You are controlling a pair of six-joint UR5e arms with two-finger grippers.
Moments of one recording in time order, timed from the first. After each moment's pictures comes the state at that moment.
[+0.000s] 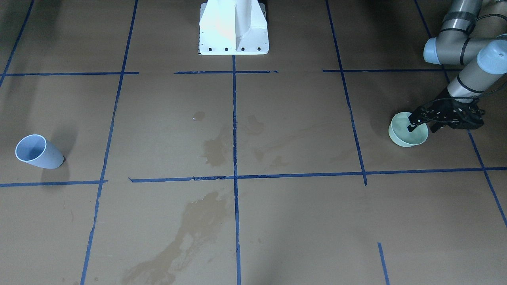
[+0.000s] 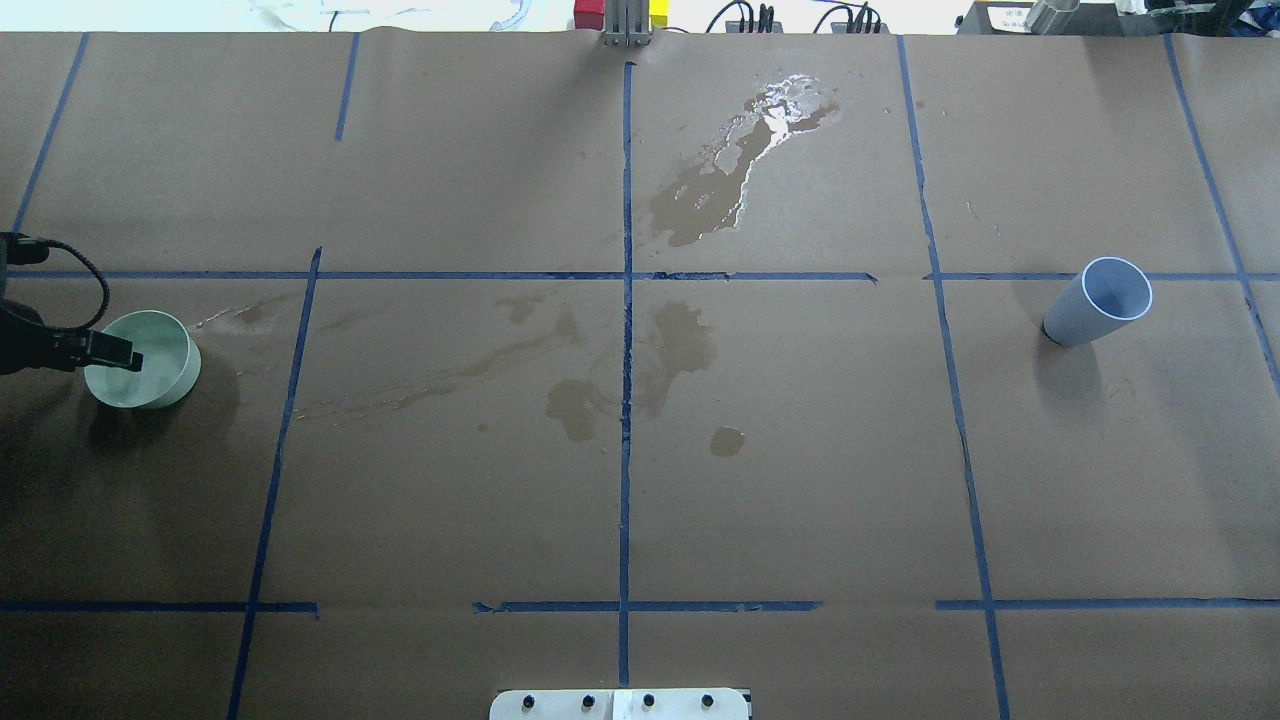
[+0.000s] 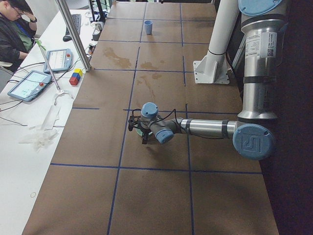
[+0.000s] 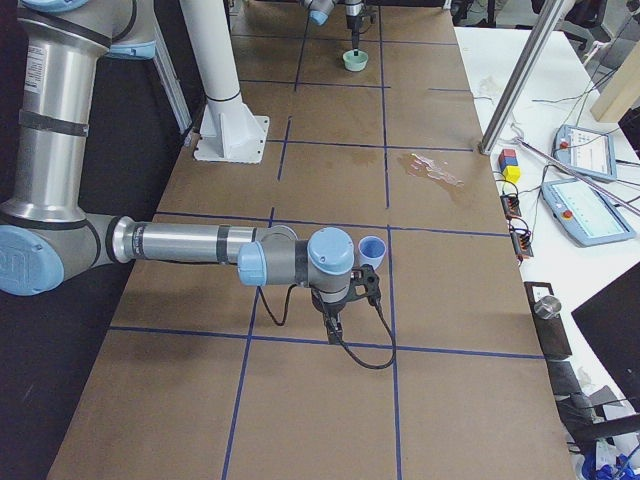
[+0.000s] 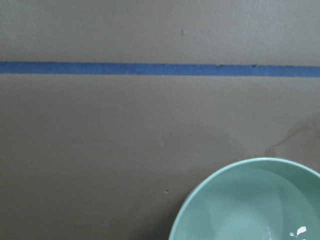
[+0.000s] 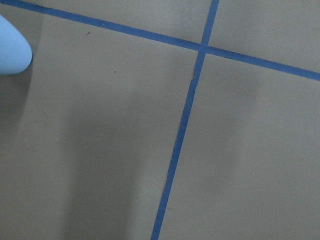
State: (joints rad) left arm -0.95 -1.52 -1.52 -2.41 -2.13 -0.90; right arm 1.51 -1.78 1.77 -1.49 2.35 -0.15
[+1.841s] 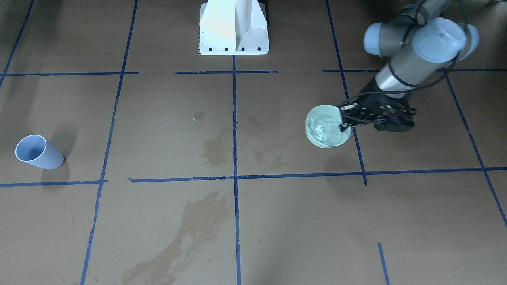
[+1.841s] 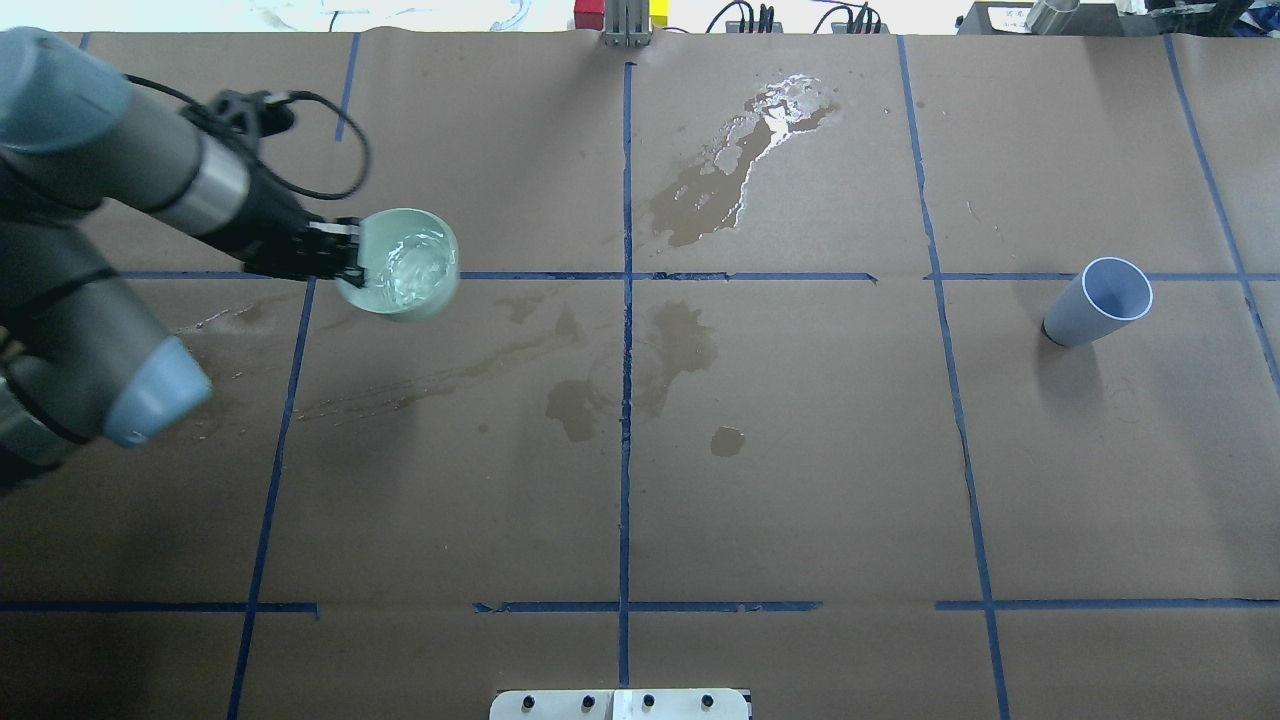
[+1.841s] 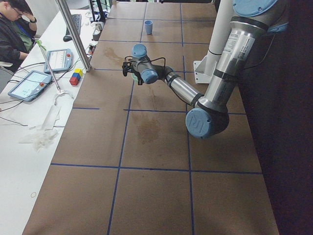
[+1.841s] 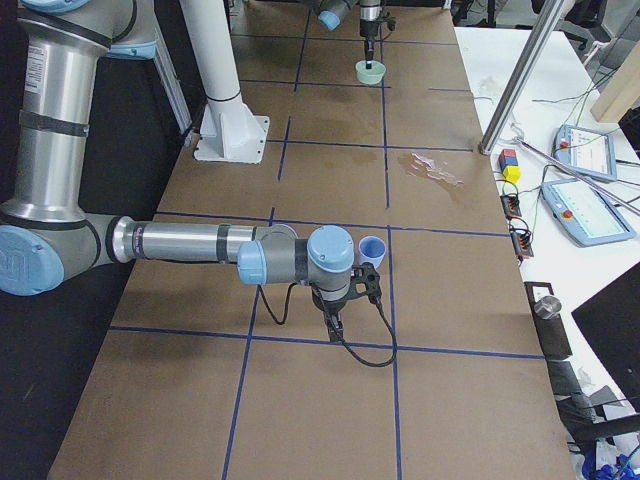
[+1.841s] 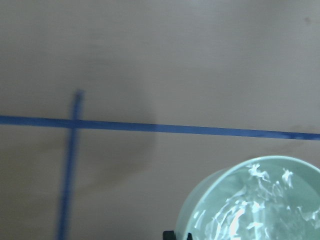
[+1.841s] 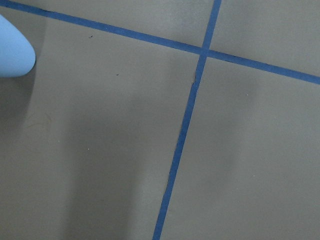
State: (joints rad) left arm -0.82 -1.99 -1.75 -1.93 -2.17 -1.23; right arm 1.52 -1.78 1.78 -1.48 2.35 -0.14
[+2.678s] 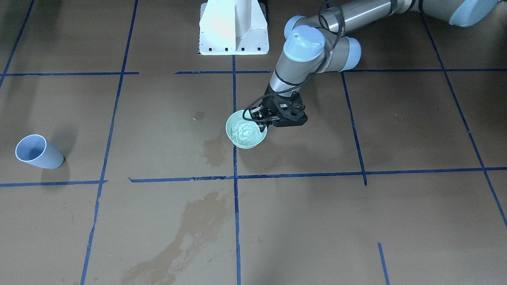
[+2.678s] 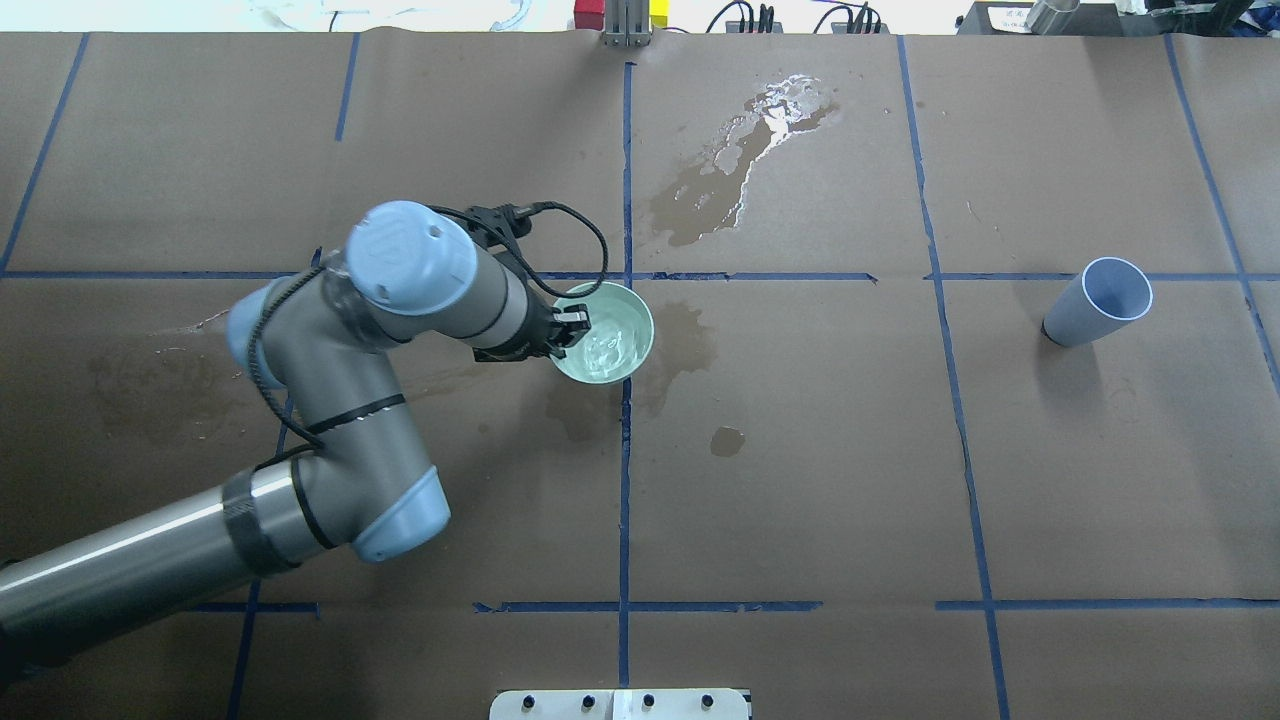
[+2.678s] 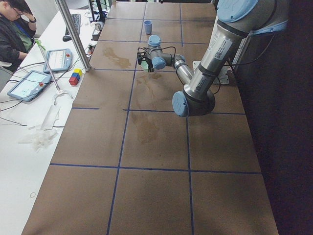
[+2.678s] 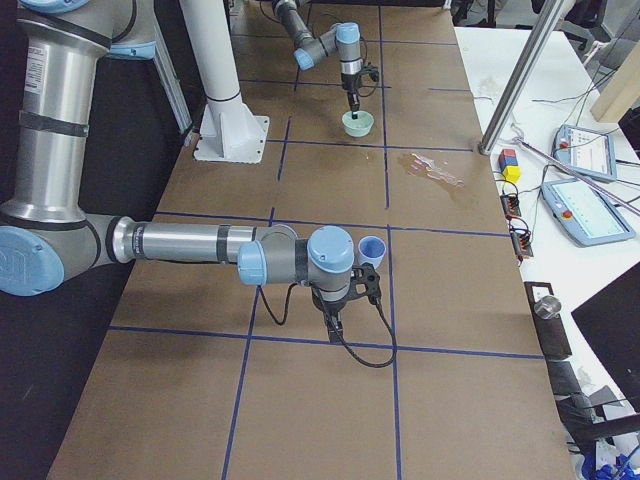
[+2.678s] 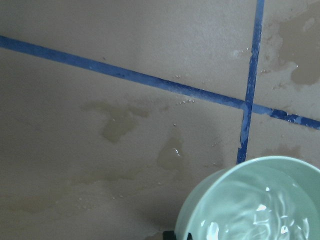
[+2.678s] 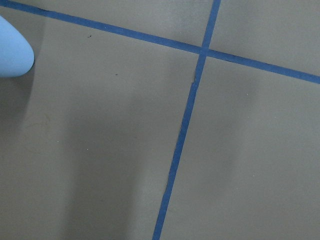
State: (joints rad) left arm -0.54 -2.25 -1.53 -1.94 -1.85 -1.48; right arm 1.51 -1.78 1.78 -1.48 2.35 -0.14
